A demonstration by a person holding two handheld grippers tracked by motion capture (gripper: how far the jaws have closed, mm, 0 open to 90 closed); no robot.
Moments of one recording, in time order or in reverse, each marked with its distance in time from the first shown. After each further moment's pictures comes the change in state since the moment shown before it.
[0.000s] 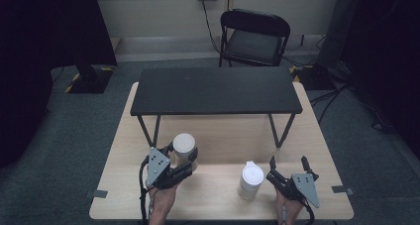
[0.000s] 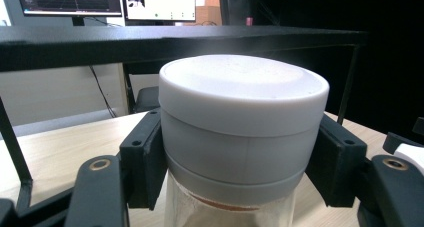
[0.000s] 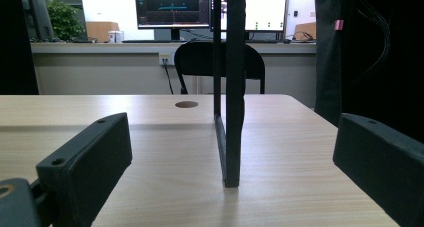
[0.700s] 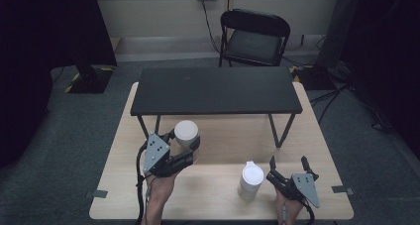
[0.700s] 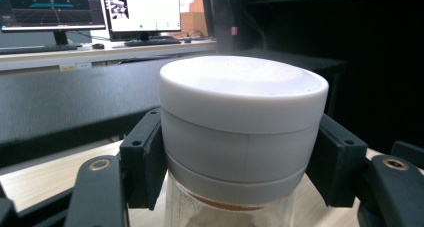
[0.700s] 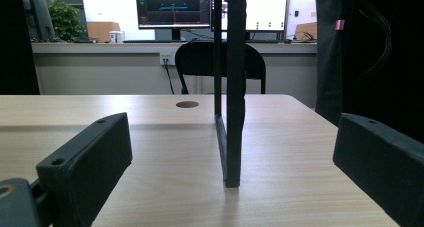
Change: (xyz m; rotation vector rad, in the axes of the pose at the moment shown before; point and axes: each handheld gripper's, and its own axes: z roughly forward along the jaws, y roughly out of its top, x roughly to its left) left arm 0.012 0.047 0.010 -0.018 -0.068 0.024; right arm -0.001 0.000 0.000 0.000 0.003 0.000
